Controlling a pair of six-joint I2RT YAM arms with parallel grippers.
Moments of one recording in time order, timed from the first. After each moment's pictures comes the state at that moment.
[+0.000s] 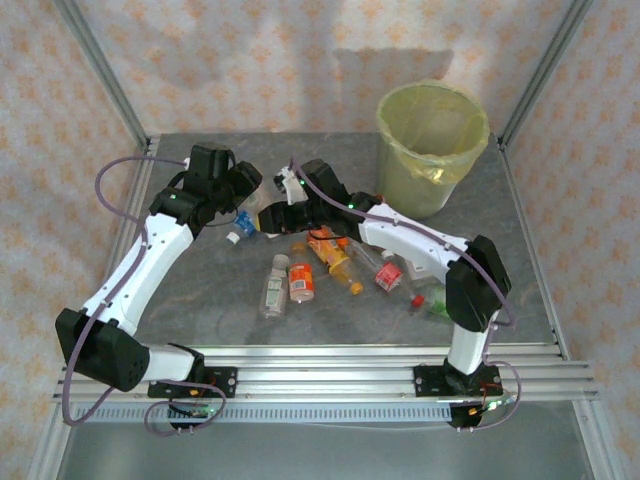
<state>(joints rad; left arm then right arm) -0.26 1.34 1.31 -0.66 -0.02 -0.98 0.82 1.80 1.53 -0.30 -0.51 0.58</state>
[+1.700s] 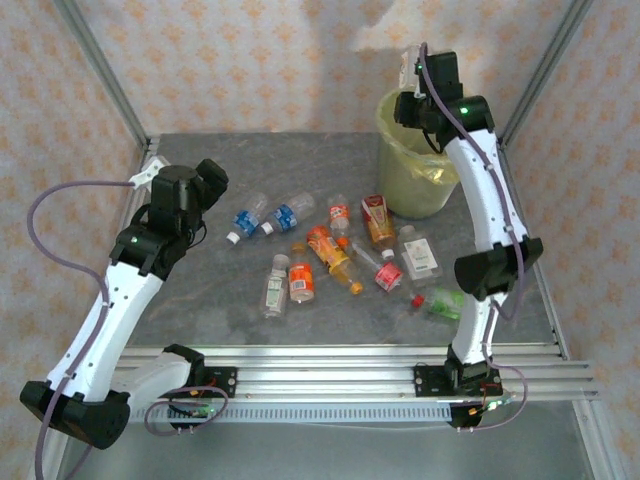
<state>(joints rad) -0.26 1.04 1.21 -0.70 -0.42 -0.92 0.26 1.96 2.39 -1.09 0.13 0.27</state>
